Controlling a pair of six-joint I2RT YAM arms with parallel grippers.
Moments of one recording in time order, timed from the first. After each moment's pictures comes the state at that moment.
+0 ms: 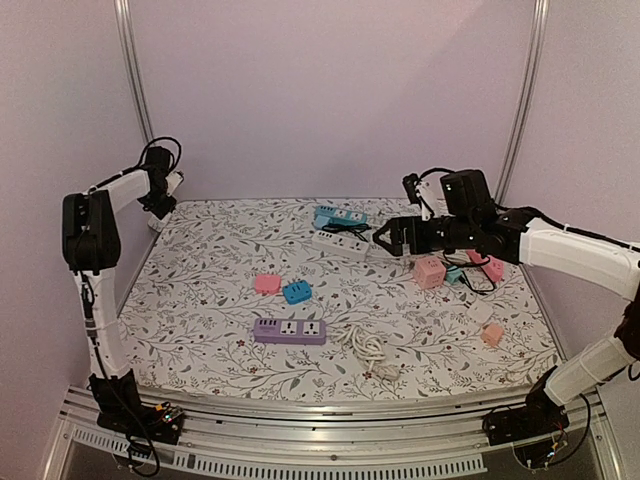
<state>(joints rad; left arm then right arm) 0.06 2.17 1.87 -0.56 -0.45 0.64 0.65 1.42 1.10 -0.22 -0.16 0.36</state>
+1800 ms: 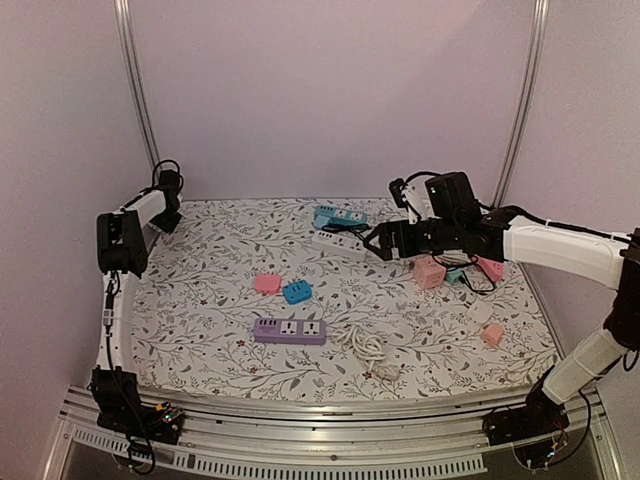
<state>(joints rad) 0.10 2.71 2.40 -0.63 -0.61 0.49 0.67 1.51 1.13 -0.20 -0.16 0.32</state>
